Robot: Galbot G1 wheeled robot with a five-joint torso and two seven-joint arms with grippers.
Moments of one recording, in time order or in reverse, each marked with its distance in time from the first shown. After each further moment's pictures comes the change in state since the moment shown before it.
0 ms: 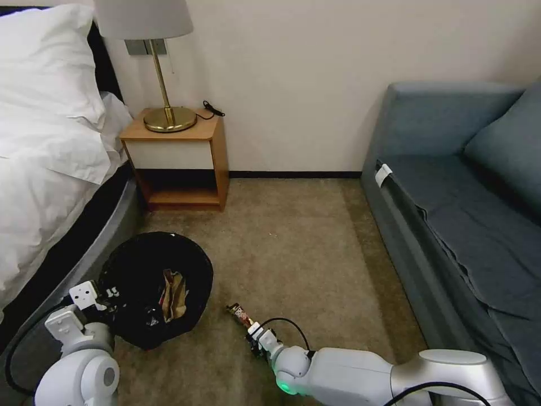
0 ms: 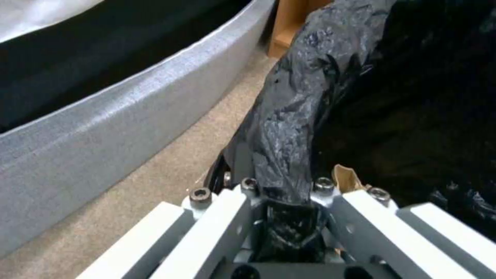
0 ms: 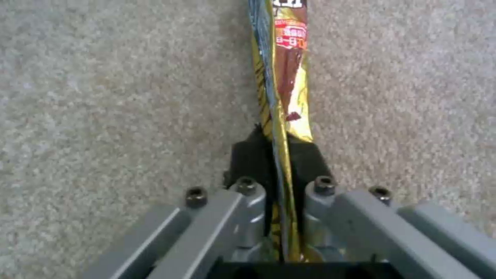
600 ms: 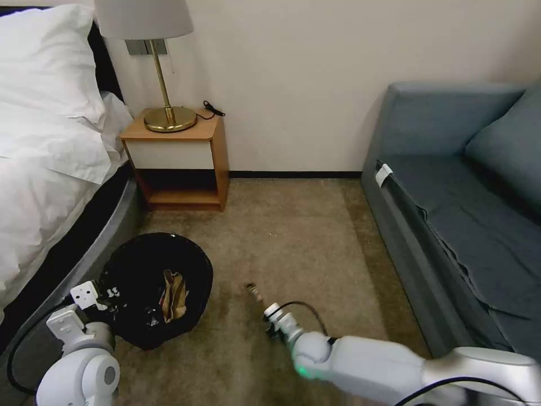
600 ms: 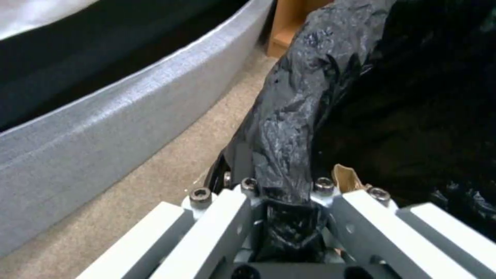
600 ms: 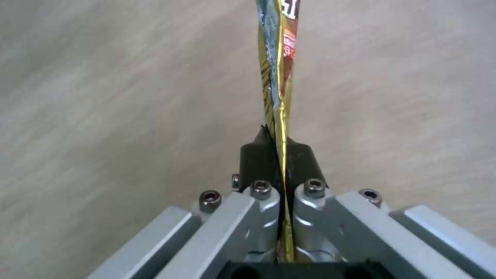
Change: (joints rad) left arm -0.006 0.006 0.006 0.013 -0.002 0.000 0.000; right arm 0.032 -0.274 0.196 0.273 -0.022 -0.031 0.075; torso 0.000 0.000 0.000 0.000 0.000
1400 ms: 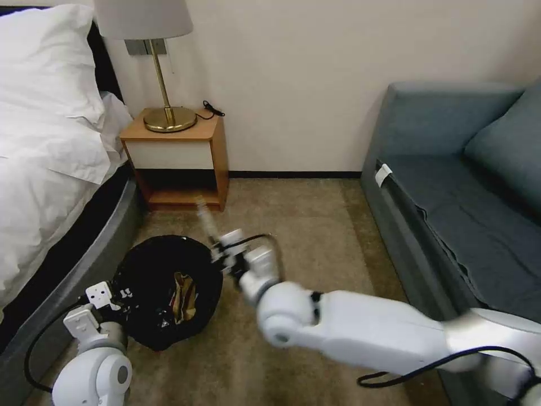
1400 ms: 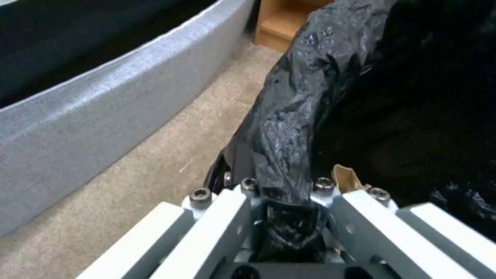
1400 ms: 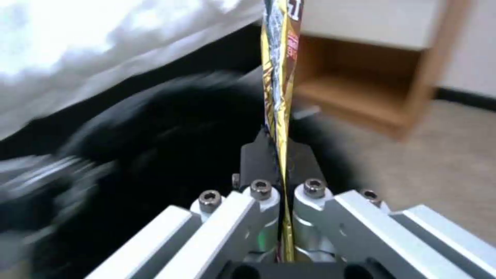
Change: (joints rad) left arm 0.002 -0.018 0.046 -0.003 0.029 0.007 0.002; right arm 0.199 0.227 -0.045 0.480 0.141 0.023 0.213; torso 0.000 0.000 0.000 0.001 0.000
